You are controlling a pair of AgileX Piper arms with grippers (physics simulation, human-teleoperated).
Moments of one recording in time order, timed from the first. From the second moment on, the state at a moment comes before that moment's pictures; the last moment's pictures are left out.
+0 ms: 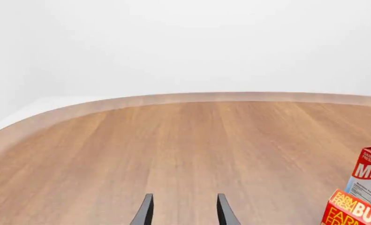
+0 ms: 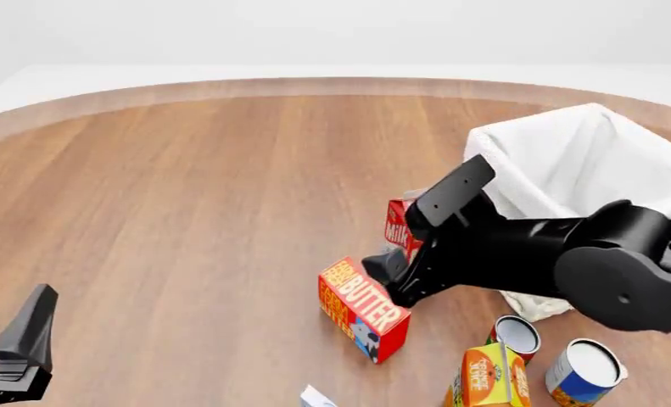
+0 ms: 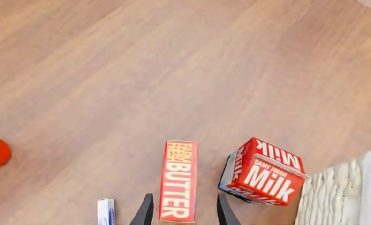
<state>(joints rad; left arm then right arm) 0.00 0.01 0.00 0.00 0.00 0.72 1.22 -0.77 0.30 -0.06</state>
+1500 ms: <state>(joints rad) 0.00 0.01 0.00 0.00 0.00 0.74 1.55 -0.73 0.15 -0.04</state>
